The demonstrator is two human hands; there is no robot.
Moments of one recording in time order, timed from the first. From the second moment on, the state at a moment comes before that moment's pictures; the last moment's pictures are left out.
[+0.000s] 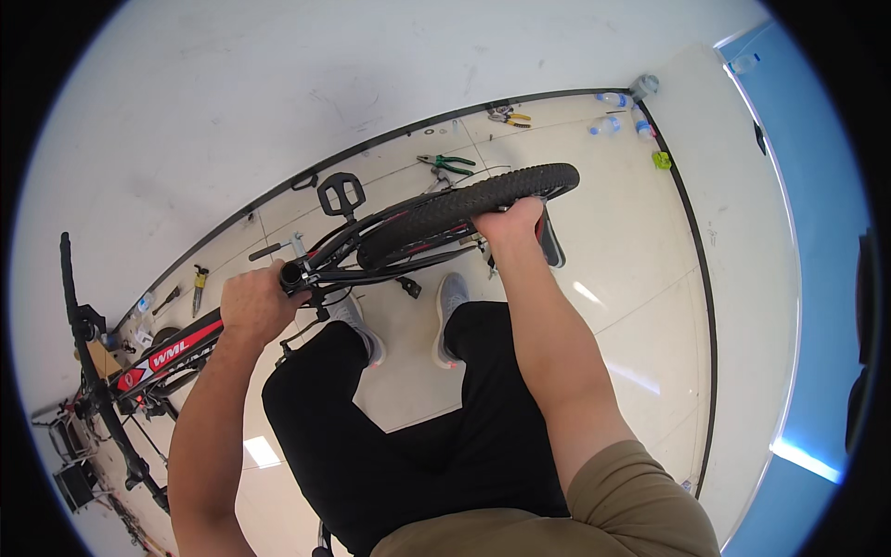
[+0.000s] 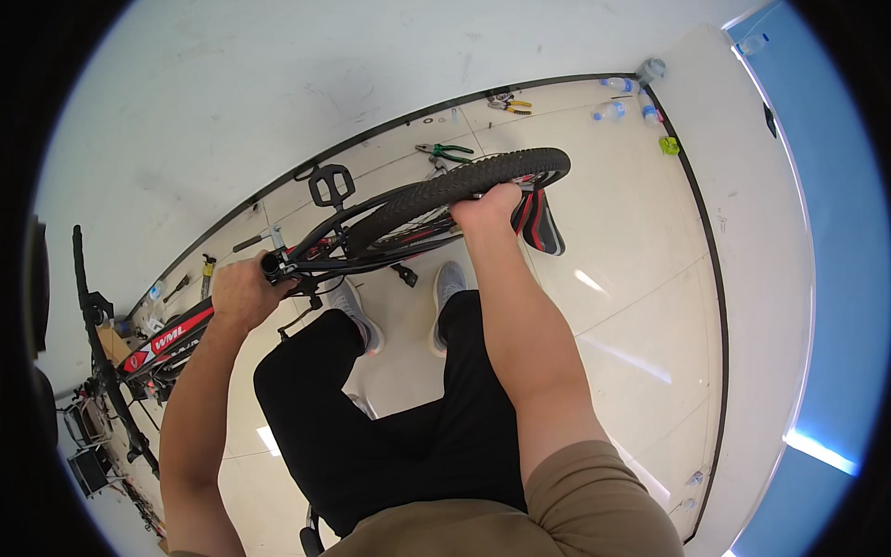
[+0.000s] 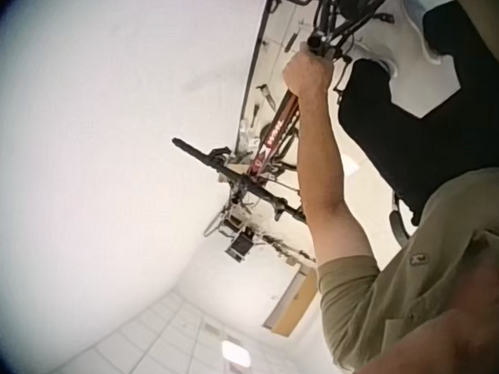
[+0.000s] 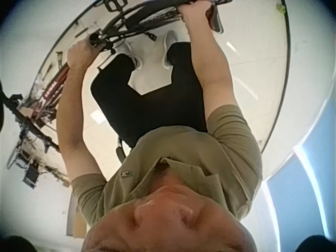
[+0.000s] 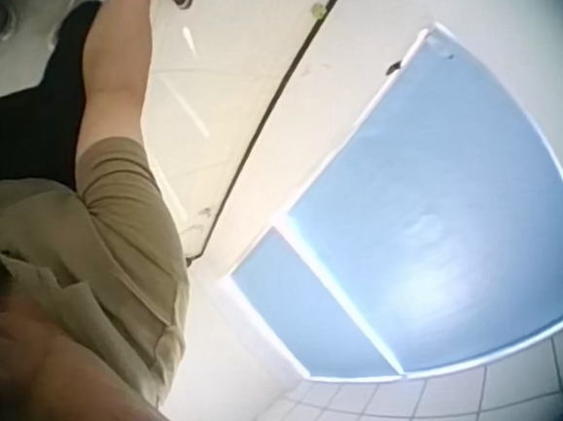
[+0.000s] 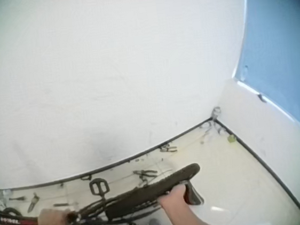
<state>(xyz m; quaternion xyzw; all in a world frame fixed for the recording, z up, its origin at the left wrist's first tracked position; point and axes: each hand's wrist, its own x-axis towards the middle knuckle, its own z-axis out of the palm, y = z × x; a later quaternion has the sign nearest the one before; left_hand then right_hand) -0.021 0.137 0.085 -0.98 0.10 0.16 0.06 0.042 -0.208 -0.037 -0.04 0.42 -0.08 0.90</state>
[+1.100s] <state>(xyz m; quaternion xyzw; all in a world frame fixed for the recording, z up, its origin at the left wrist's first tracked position) -0.028 0.149 0.080 -0.98 0.08 0.15 0.06 0.048 -0.259 -0.053 -0.03 0.45 -0.10 0.89</state>
